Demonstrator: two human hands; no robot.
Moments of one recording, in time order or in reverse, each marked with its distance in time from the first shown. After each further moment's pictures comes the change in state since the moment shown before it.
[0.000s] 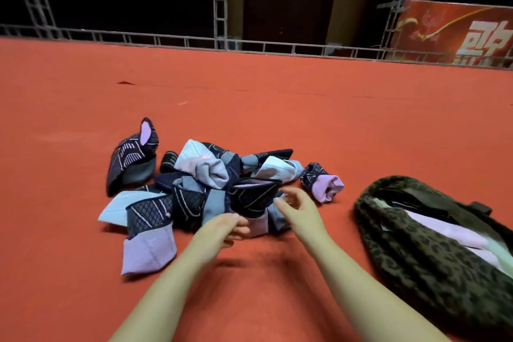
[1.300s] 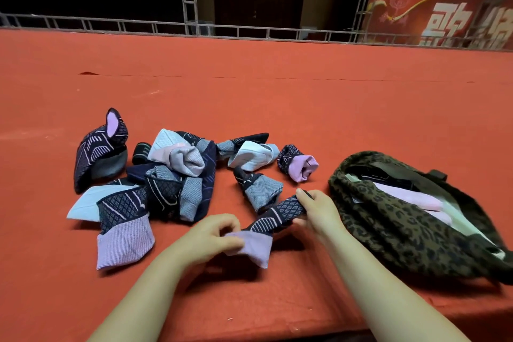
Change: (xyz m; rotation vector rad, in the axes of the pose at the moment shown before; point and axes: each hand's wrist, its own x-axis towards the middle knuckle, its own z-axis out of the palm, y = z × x) left_hand -0.013 -0.013 0.015 0.353 -0.299 0.237; right_hand -0.025 0.018 -0.057 0.243 0.158 0.382
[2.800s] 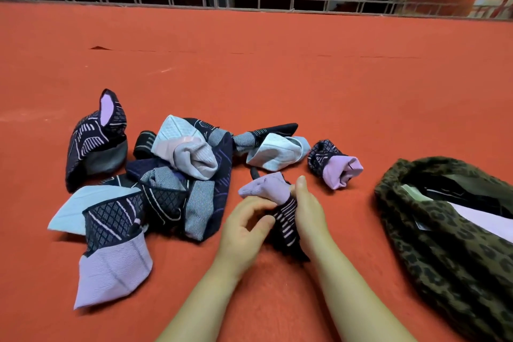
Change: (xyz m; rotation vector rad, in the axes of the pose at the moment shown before) left_hand 0.079 -0.026 0.019 -0.174 0.537 0.340; right_hand 0.056 0.012 0.085 -0.061 -0.096 -0.192
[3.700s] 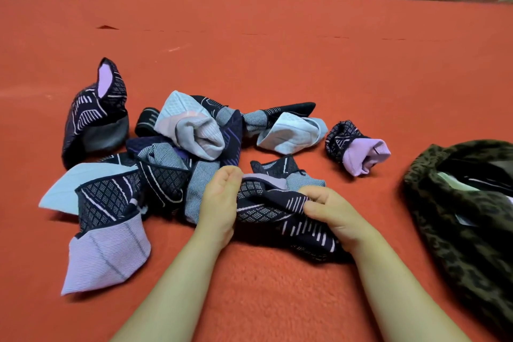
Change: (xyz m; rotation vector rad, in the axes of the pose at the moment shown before) left_hand 0.024 -0.030 -0.029 -0.343 0.288 -0.435; right_hand 0.021 0.036 -0.031 0.196 -0.710 0.007
